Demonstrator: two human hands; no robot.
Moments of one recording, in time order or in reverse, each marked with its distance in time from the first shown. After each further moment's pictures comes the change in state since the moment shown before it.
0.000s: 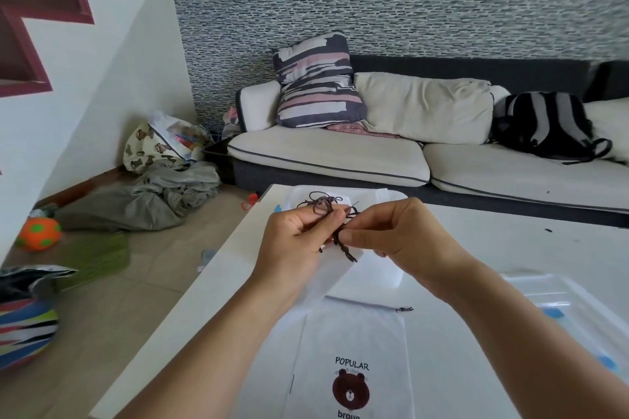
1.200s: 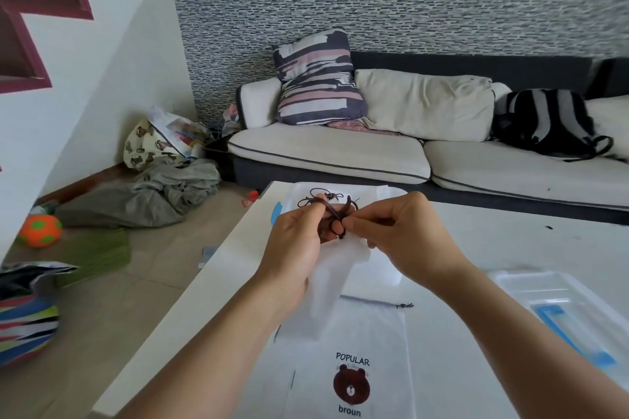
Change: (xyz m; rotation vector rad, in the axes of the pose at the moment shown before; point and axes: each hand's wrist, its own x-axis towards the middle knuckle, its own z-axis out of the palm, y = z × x) left_hand -0.006 0.014 0.009 0.003 0.090 -0.190; right_hand -0.003 -0.001 0.006 -0.264 0.152 -0.158
